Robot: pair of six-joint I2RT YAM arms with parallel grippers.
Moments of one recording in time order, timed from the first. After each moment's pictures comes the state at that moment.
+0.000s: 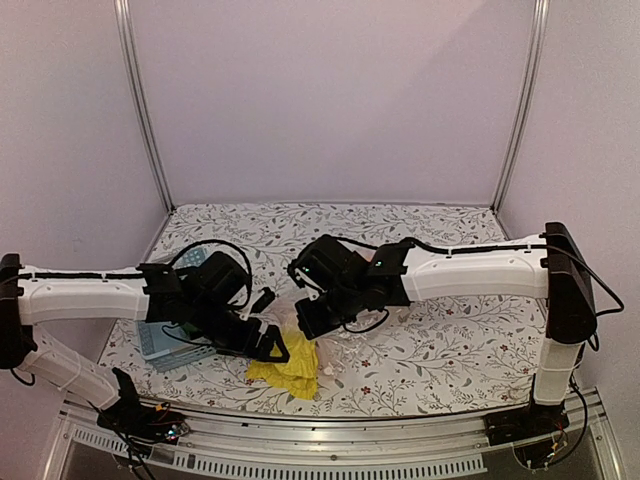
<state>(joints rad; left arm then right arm) -0.91 1.32 0.79 -0.53 0.32 -0.62 1.15 1.93 1.50 -0.51 -0.02 0.56</state>
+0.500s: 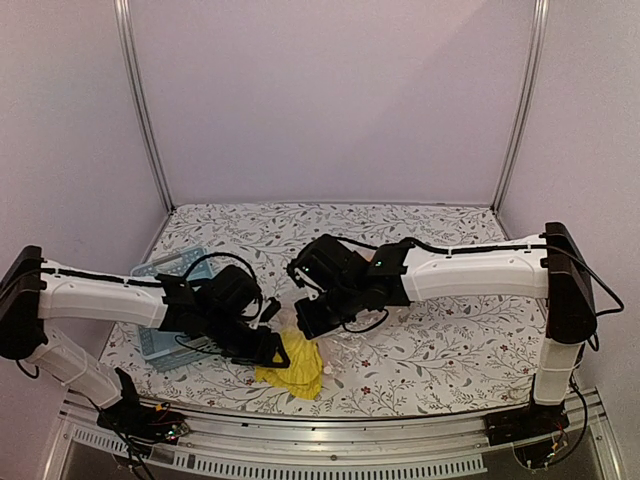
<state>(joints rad) -0.94 1.41 0.72 -0.37 0.30 -0.73 1.15 1.93 1.50 -0.51 -0.02 0.56</state>
